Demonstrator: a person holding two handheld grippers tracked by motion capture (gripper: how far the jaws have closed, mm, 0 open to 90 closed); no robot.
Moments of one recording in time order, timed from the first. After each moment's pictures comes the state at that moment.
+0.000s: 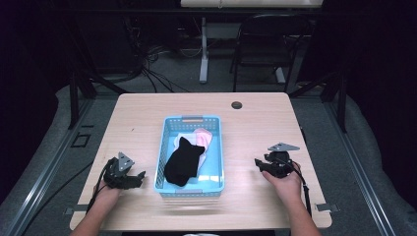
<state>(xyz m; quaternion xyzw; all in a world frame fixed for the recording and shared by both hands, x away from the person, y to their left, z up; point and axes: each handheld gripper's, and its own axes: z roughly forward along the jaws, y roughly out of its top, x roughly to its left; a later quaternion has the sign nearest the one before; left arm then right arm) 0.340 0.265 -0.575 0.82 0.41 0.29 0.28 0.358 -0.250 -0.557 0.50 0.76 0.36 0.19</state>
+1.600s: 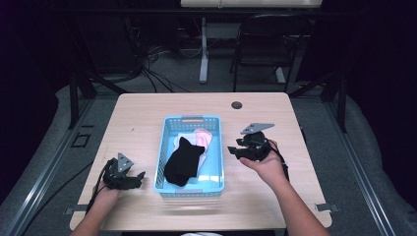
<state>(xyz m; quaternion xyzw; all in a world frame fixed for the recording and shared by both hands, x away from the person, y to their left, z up) 0.337 0.265 -0.574 0.82 0.41 0.28 0.28 0.379 -0.167 -0.475 0.37 0.83 0.39 0.15</state>
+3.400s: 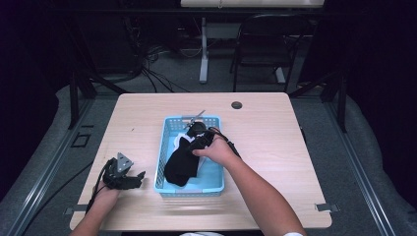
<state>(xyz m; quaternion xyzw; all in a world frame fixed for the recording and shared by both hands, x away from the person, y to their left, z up) 0.336 0.266 -0.573 0.82 0.41 0.28 0.29 0.452 -0.022 -0.513 0.29 0.91 0.28 0.04</state>
